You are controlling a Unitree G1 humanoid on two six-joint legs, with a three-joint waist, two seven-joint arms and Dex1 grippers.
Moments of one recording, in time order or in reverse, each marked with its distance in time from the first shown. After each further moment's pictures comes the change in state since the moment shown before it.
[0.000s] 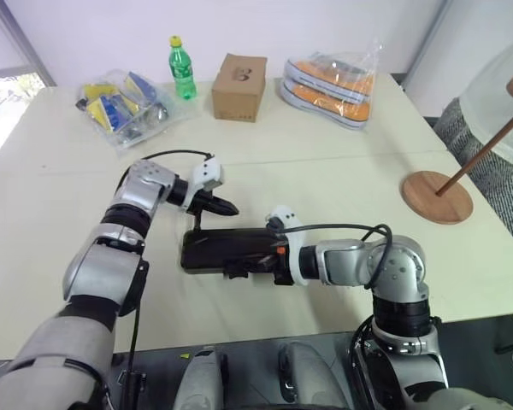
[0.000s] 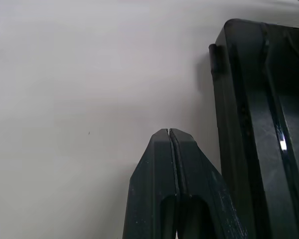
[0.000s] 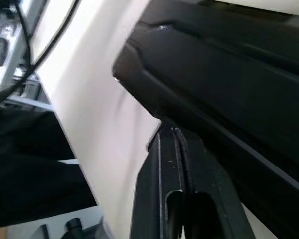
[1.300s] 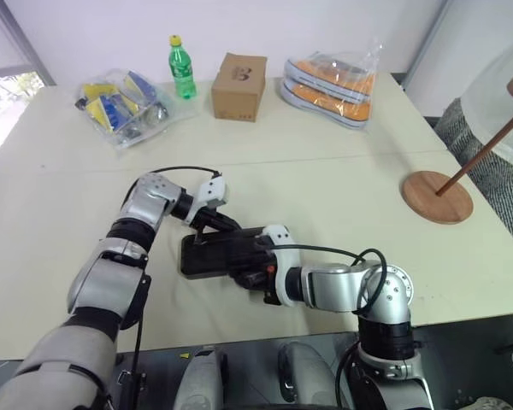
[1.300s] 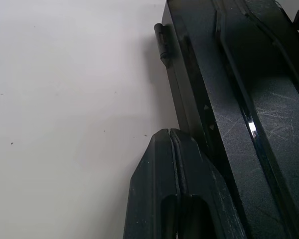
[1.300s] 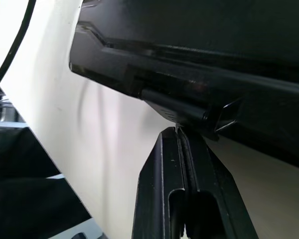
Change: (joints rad) left arm 0.094 -0.010 -0.003 -0.082 0.029 -0.040 -0.073; right arm 0.119 0.115 0.023 -0.018 0.299 -0.031 -0.576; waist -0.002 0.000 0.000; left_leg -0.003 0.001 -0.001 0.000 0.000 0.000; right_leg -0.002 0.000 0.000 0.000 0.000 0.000
